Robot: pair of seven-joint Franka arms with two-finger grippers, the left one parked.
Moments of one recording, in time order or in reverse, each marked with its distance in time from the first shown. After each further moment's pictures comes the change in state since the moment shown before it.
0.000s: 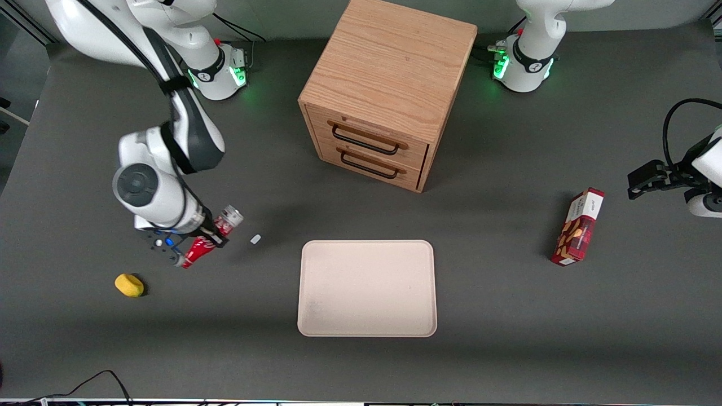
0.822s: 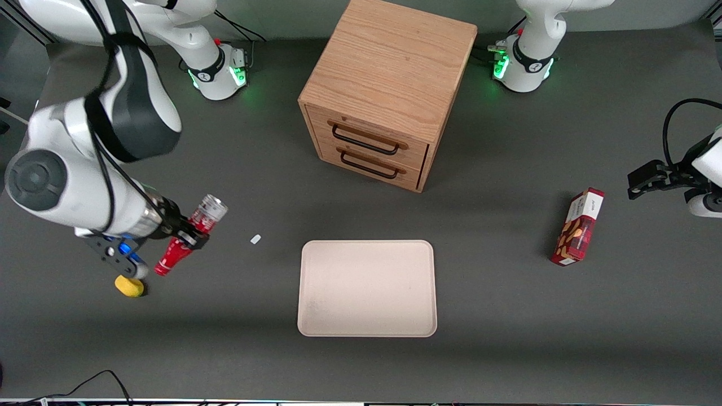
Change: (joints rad) arm 0.015 0.193 0.011 0.555 0.097 -0.387 -0.072
